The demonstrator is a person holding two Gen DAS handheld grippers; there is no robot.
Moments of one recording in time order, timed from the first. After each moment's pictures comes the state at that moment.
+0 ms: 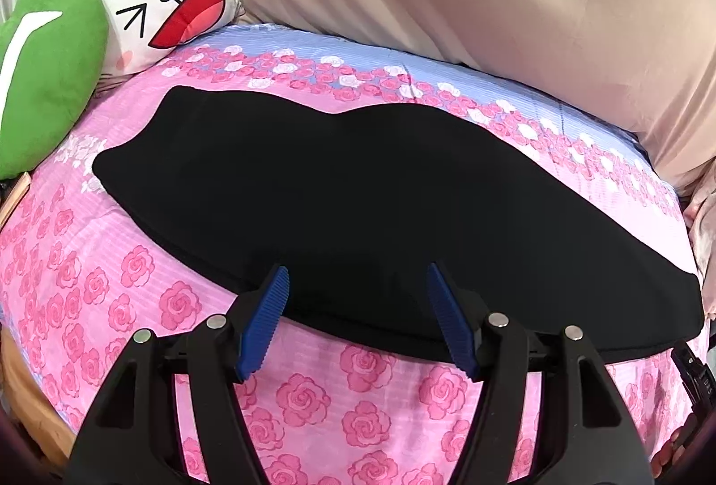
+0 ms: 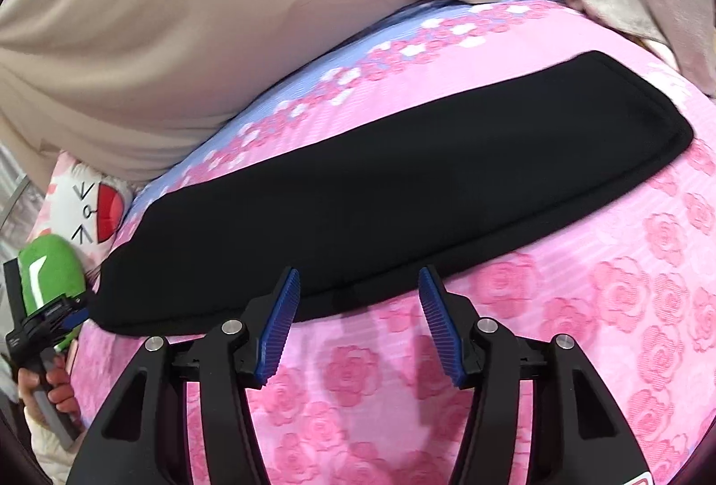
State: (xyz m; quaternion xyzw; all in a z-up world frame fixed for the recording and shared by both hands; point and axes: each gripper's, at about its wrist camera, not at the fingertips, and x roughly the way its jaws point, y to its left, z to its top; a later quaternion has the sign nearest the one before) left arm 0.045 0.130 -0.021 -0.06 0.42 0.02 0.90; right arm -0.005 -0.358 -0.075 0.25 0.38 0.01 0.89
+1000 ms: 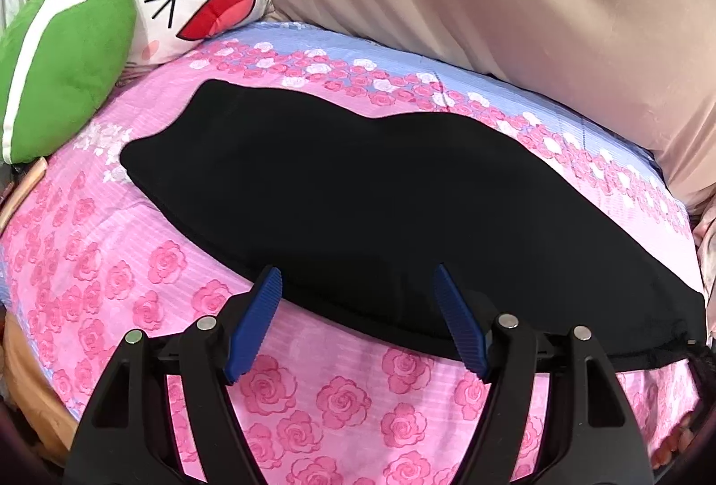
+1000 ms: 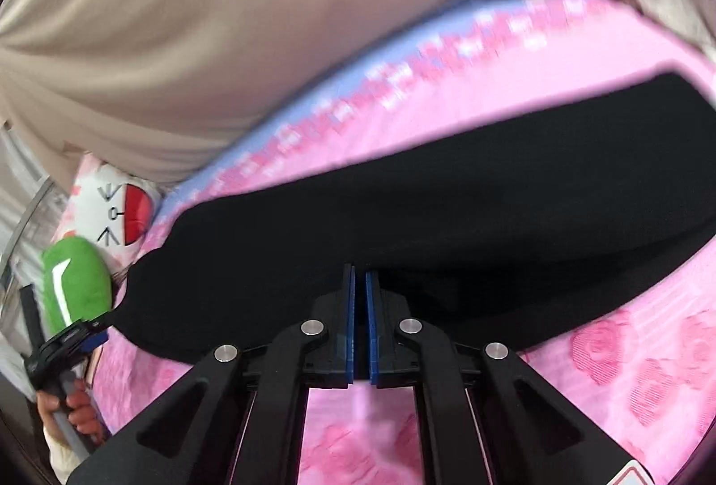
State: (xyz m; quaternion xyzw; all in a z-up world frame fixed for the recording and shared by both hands) left arm 0.041 0.156 -0.019 -0.07 0.42 0.04 0.90; right arm 0.035 -0.338 -0.064 0.25 0.36 0.06 0.90
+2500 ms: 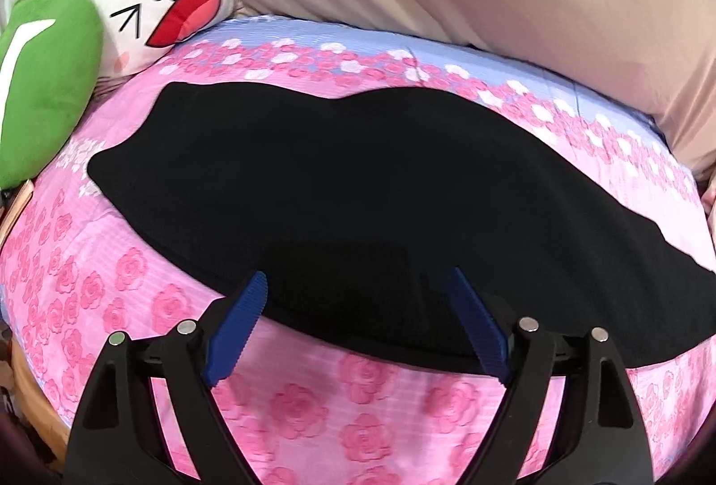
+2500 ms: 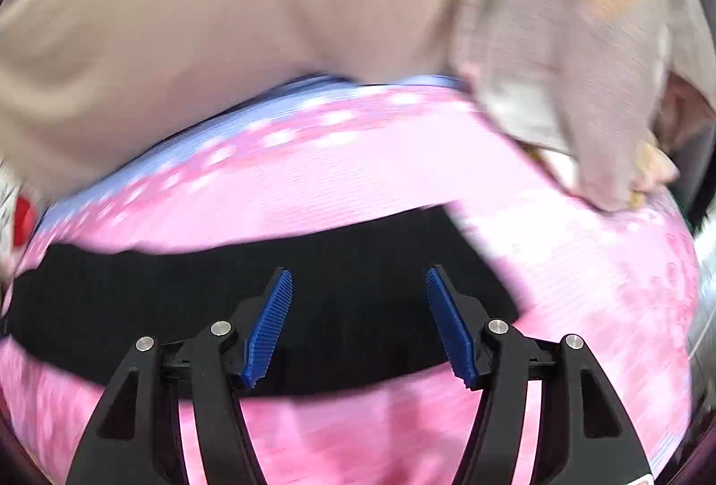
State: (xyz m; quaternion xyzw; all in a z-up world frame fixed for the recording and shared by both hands) left arm 0.064 0.109 -0.039 -0.03 0.44 0.03 0.89; right arm 0.015 -0.499 -0.043 0.14 0.36 -0.14 0.91
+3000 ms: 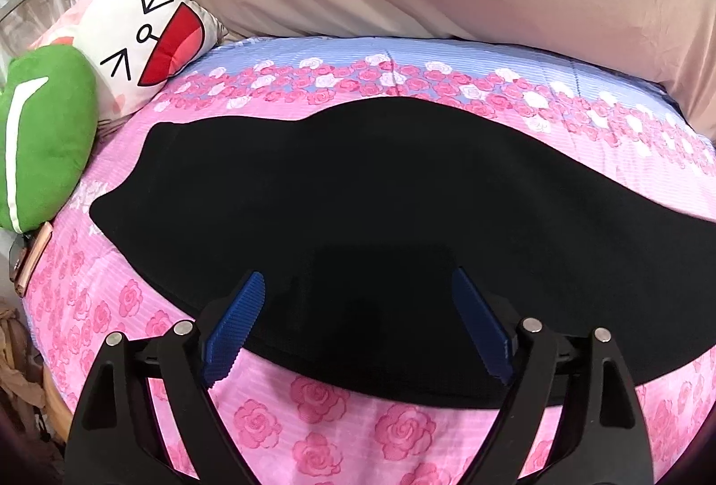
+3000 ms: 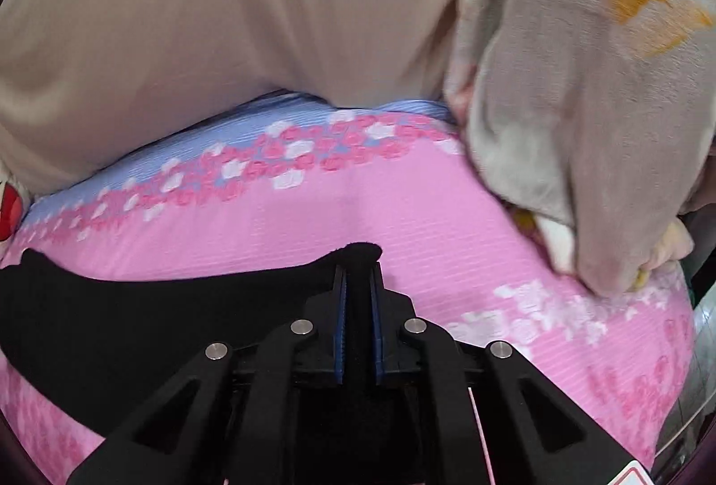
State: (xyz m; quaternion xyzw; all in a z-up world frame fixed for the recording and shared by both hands) left arm 0.084 0.058 -0.034 0.03 0.44 0.06 0.89; right arm 0.077 -0.563 -0.038 0.10 0.37 -0.12 0.92
